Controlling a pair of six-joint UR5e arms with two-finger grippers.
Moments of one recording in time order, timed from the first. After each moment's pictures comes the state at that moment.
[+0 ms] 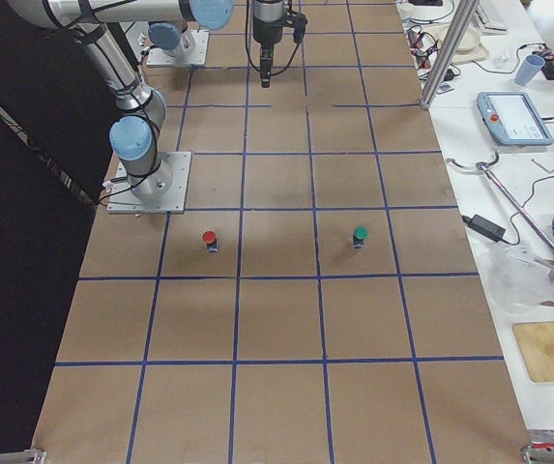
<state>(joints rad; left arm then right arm) -1.48 -1.55 -1.60 -1.67 1.65 0.04 1.52 -1.77 1.72 -1.48 -1.59 0.02</state>
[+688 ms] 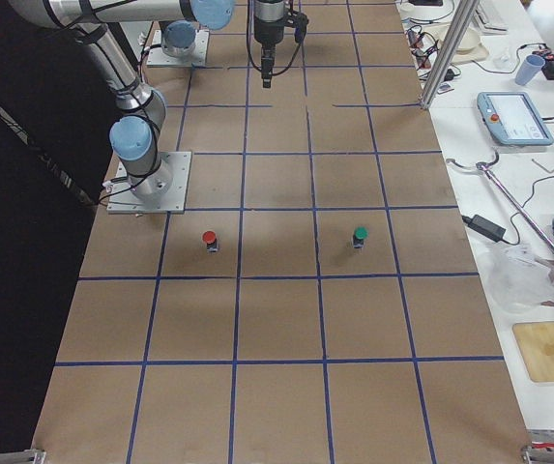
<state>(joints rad) -1.13 -1.58 -1.86 -1.35 1.66 0.13 1.52 -1.77 1.71 -1.49 -1.59 0.00</state>
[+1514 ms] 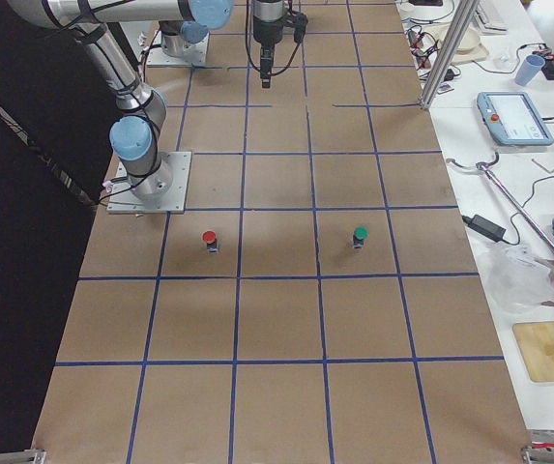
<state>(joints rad) -0.86 -1.78 -1.99 -1.02 1.65 0.44 1.52 -1.78 1.71 -1.49 -1.60 0.02</state>
